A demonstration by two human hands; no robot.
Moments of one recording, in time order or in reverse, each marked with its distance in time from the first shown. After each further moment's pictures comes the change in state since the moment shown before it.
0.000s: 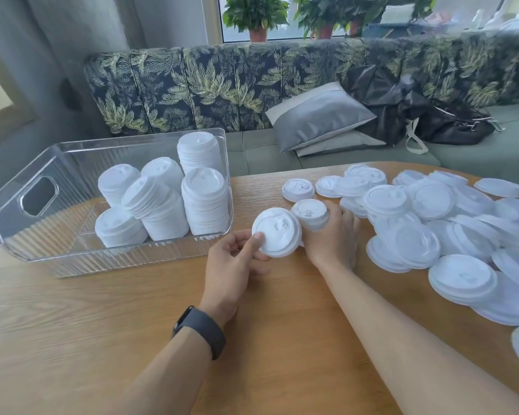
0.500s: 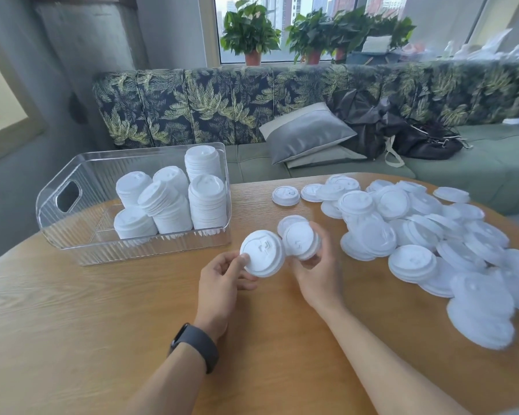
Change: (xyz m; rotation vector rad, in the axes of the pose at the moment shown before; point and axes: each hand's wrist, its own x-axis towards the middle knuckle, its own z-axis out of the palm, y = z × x) left_hand -0.068 0.004 -0.017 -0.027 0.038 -0.021; right_hand -0.097 0.010 -0.054 0.474 -0.094 -0.088
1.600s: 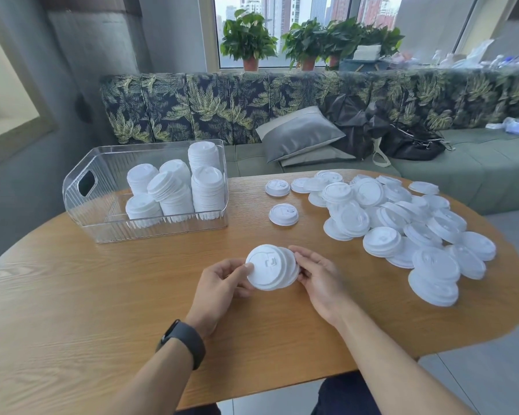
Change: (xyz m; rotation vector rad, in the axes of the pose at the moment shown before) left_hand -0.067 0.002 -0.017 0.085 -0.193 -0.040; right_hand -0.051 -0.007 -0.046 0.667 -0.257 0.518
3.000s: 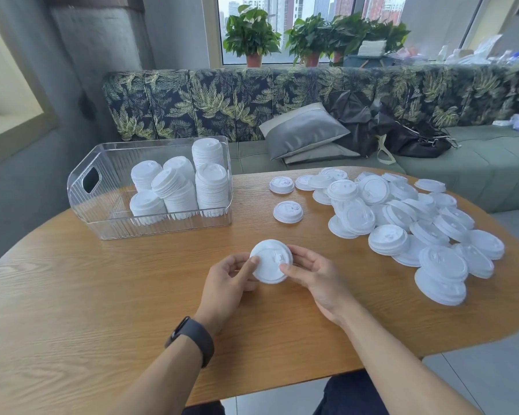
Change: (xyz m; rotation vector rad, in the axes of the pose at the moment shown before) left_hand -0.004 0.002 0.006 0.044 0.039 0.025; right_hand -0.011 0.000 0.003 -0.281 -0.176 -0.077
